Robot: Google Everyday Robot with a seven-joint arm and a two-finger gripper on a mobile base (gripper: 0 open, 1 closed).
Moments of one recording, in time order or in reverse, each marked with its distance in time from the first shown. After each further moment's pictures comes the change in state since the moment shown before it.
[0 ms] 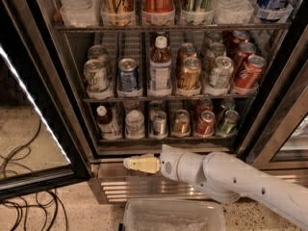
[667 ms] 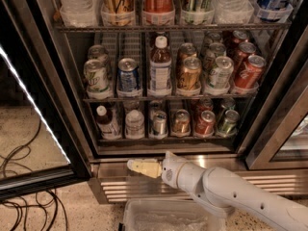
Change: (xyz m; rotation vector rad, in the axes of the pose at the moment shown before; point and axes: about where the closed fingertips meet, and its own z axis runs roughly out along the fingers) arm 0.023 -0.026 0.005 0.058 -0.102 0.091
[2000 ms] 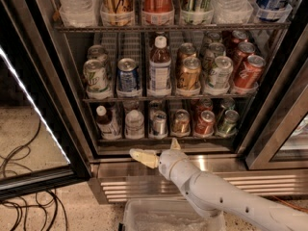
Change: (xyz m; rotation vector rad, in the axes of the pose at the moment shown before) arm -0.034 -0.039 0.019 0.207 -0.187 -0.187
